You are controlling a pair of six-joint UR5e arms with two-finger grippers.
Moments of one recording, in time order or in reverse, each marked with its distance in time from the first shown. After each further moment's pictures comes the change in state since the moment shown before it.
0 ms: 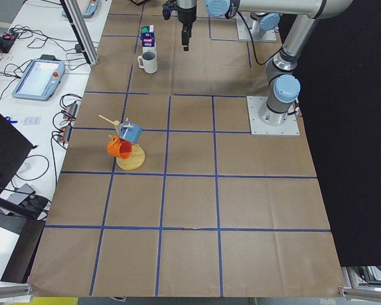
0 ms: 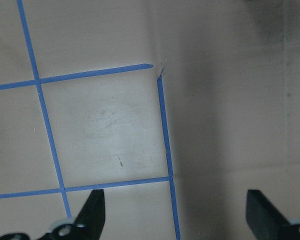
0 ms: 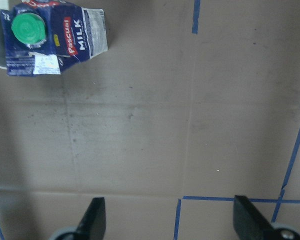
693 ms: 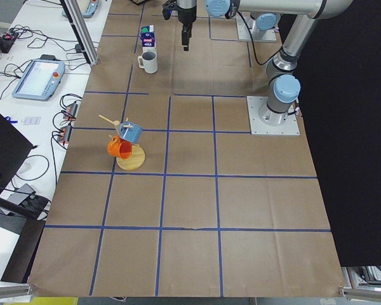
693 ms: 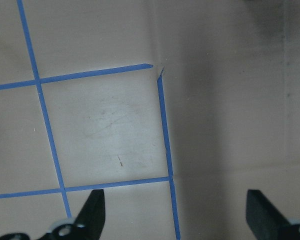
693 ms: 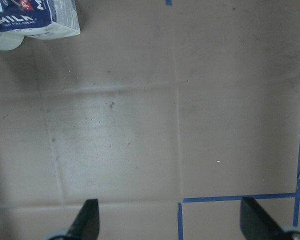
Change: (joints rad) left arm 0.000 0.000 0.000 0.000 0.000 -0.001; right arm -0.035 -0.376 0.601 -0.409 0.002 0.073
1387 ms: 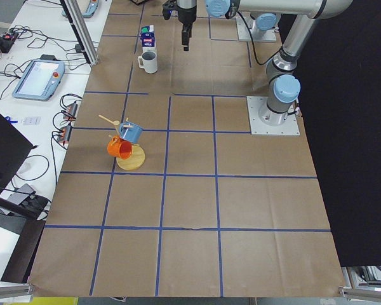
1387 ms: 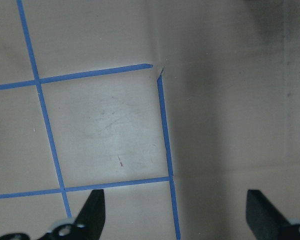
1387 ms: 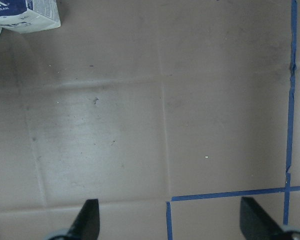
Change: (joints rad) left arm 0.000 0.000 0.000 0.000 0.000 0.001; right arm 0.000 -0.028 0.041 -0.021 -0.050 0.004
